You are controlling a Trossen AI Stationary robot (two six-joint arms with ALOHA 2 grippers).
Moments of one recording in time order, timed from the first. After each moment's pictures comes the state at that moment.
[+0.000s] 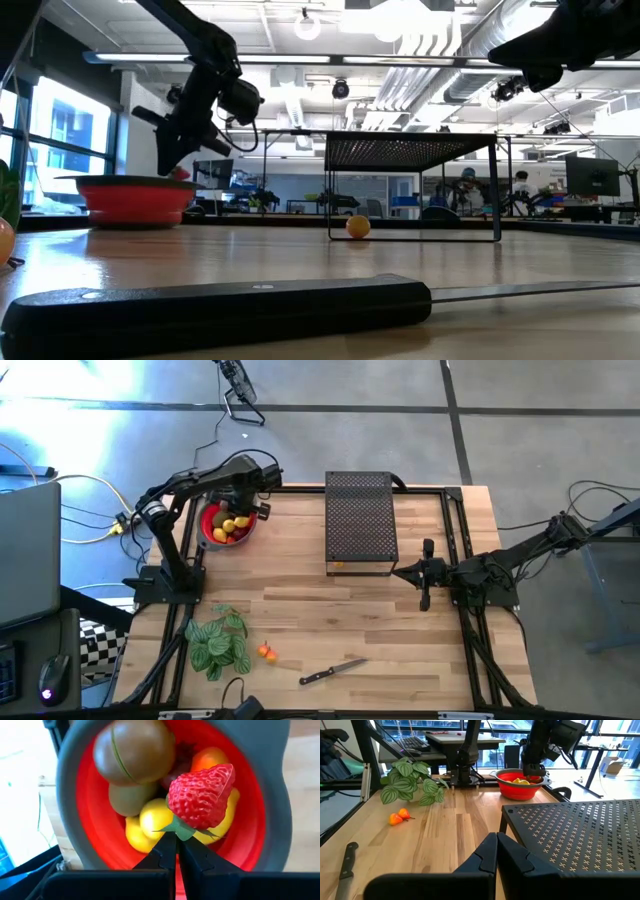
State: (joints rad) left arm 0.74 1.76 1.39 -1.39 -0.31 -0.76; right arm 0.41 0.56 0.28 0.11 0.55 0.08
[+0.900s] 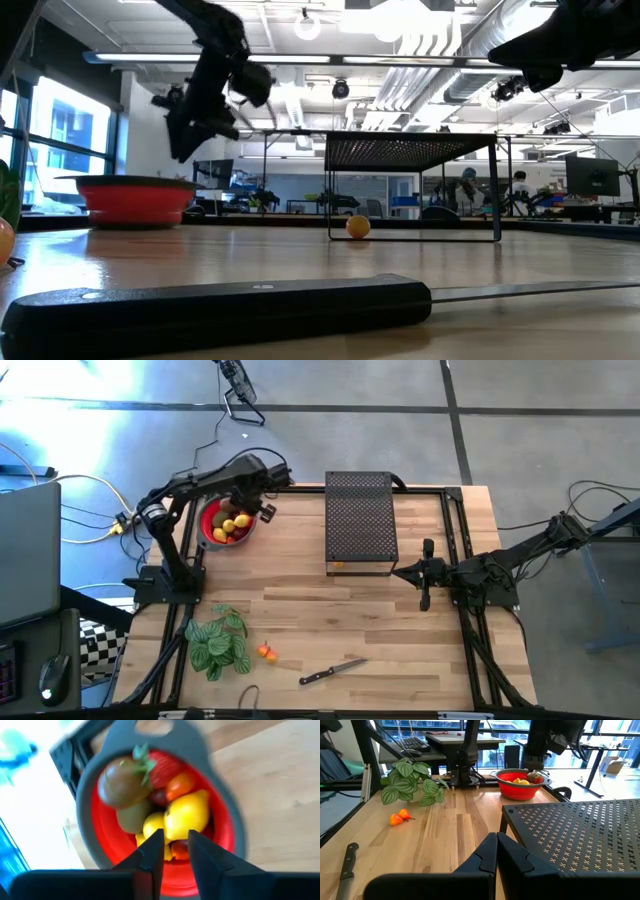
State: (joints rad) left arm 0.65 1.75 1.50 -1.43 -0.39 -0.55; right arm 0.41 0.56 0.28 0.12 0.55 0.09
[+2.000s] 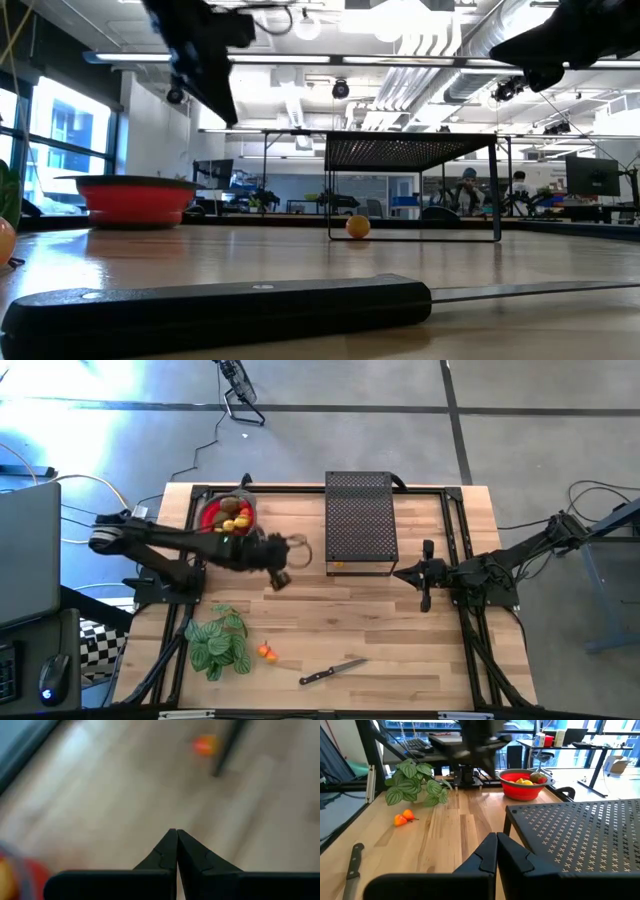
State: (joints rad) left arm -0.07 1.33 1.06 -0.73 -0.43 -0.49; right arm 0.43 0.56 0.28 0.12 0.55 0.10
